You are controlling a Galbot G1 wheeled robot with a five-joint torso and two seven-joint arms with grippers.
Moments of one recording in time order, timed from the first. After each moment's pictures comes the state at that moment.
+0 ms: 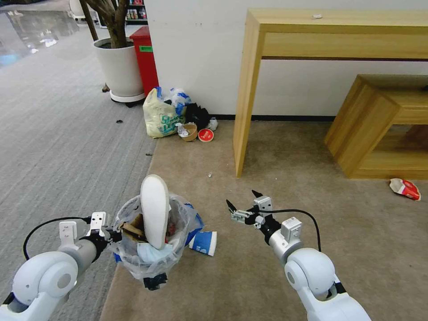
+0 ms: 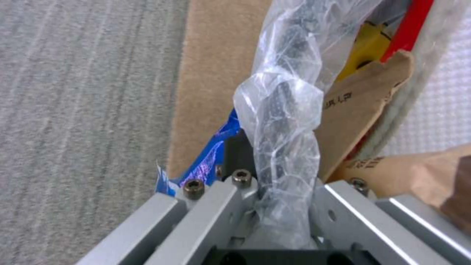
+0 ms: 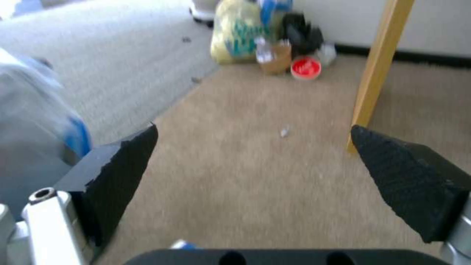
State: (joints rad) left arm 1.50 -0.91 -0.71 -2.13 -0.94 0.74 -0.26; right arm -1.29 1.26 0.32 1.98 0.26 -0.33 -0.12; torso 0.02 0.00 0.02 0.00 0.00
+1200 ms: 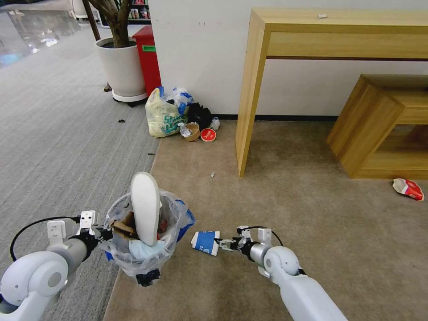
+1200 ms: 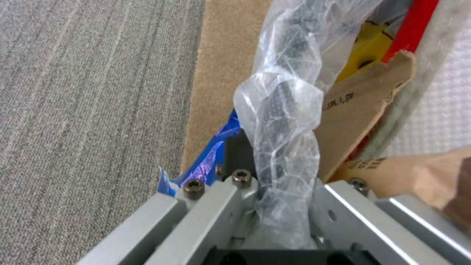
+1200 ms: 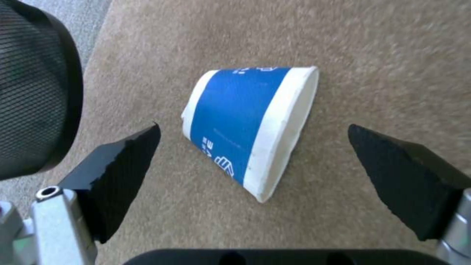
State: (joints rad) left arm 1.51 -0.92 -0.77 -2.12 -0.94 0.74 -0.24; right arm -1.02 1.34 0.16 1.35 0.64 -0.55 -0.17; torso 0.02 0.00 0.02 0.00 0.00
